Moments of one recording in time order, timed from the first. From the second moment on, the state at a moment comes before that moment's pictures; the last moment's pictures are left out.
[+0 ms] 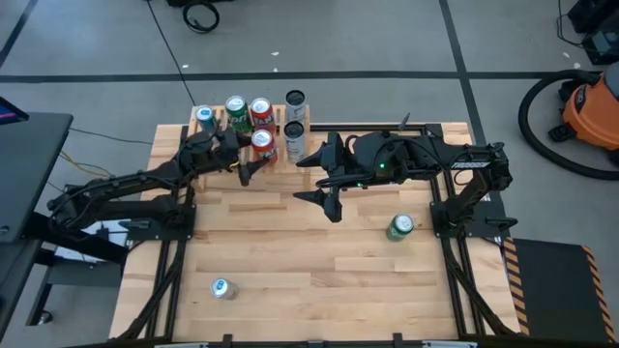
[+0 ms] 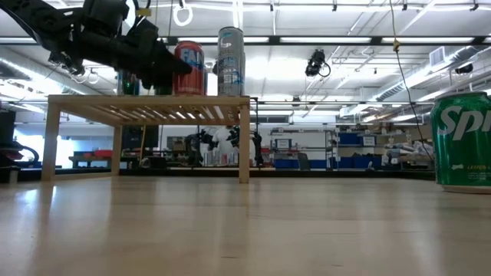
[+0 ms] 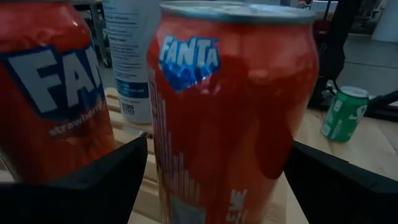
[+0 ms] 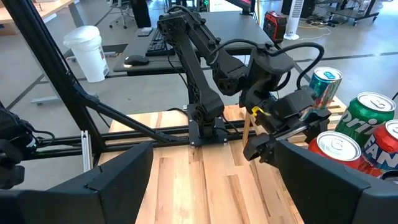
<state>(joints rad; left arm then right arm) 0.57 0.96 0.43 0.40 0.19 0.00 0.17 1.67 2.01 -0.67 0.21 0.14</state>
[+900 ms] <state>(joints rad) 0.59 0.97 0.43 0.54 0.17 0.00 0.17 1.67 2.01 -0.67 0.21 0.14</state>
